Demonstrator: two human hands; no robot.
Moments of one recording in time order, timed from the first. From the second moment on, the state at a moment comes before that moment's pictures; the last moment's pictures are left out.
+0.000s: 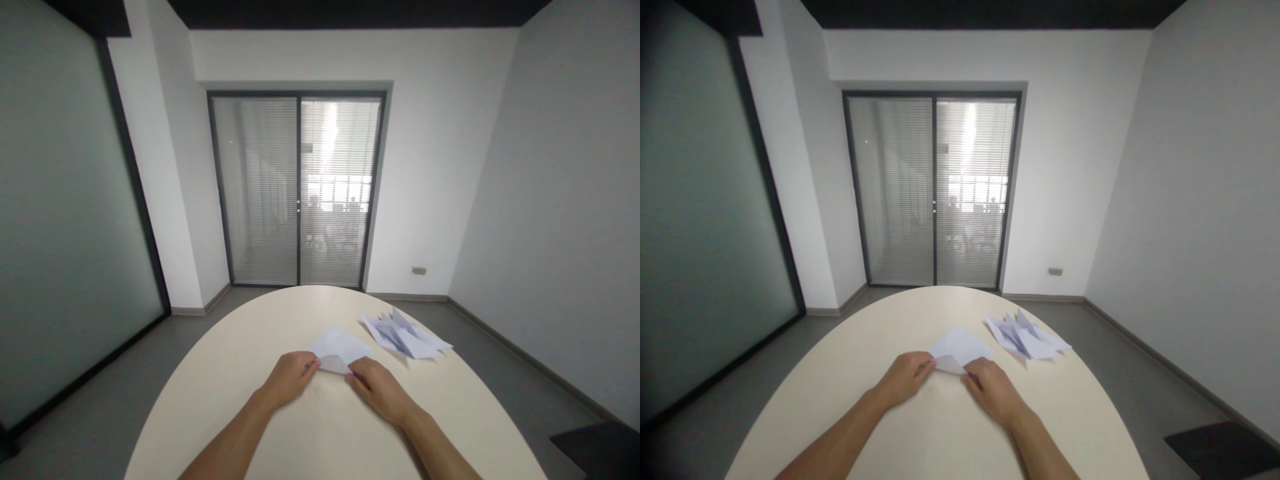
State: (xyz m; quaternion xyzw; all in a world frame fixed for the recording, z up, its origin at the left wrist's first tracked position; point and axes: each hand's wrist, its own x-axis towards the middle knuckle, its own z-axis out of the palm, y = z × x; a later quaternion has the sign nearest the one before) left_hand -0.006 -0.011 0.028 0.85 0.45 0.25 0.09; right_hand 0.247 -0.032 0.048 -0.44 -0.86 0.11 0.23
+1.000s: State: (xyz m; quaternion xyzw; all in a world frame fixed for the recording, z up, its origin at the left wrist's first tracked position) left_hand -0.016 0.000 0.034 0.67 0.50 0.54 0.13; right_hand 0.257 -0.018 0.046 -0.51 -0.71 0.16 0.46
